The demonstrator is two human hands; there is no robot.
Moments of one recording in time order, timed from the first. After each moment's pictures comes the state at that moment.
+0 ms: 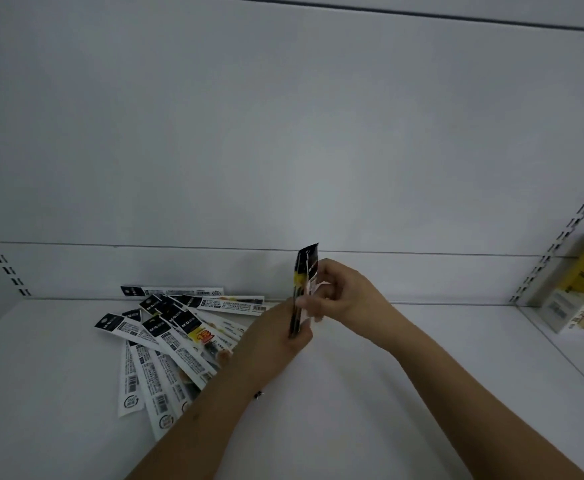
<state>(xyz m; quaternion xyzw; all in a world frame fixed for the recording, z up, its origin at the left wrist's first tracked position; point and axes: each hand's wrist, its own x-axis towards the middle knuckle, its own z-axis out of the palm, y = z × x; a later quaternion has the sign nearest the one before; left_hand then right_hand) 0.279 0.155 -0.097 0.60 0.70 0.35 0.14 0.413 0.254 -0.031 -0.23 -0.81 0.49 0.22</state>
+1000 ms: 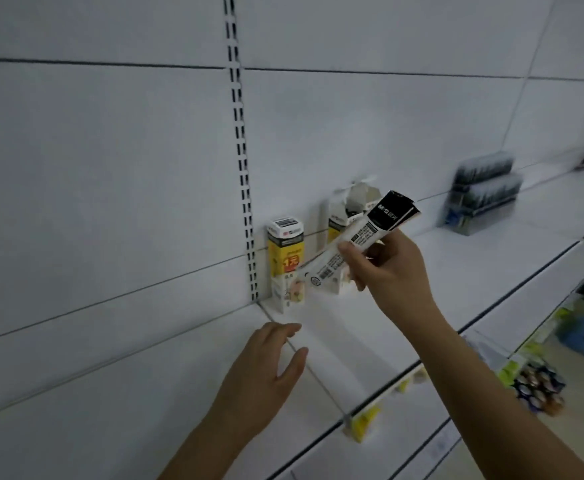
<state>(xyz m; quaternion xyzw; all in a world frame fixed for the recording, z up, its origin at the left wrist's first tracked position) 0.619 0.286 -0.082 0.75 0.53 0.34 0.20 0.817 0.327 0.029 -0.42 -0.64 0.23 0.60</state>
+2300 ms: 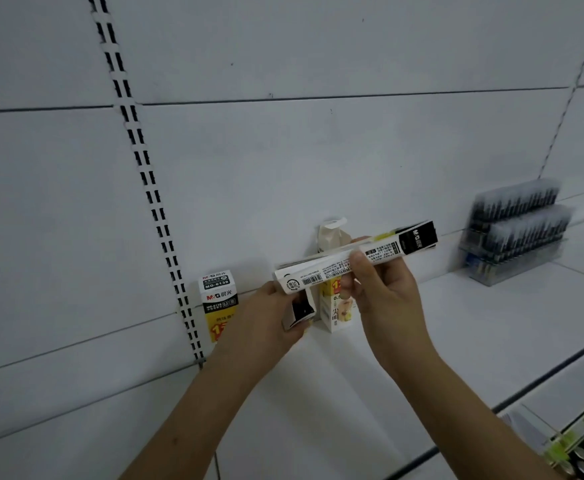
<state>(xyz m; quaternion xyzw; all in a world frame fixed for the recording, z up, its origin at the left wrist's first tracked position) 0.745 0.445 0.008 0.76 0.58 0.29 -0.01 0.917 0.446 0.041 -0.27 -0.48 0.52 0.66</state>
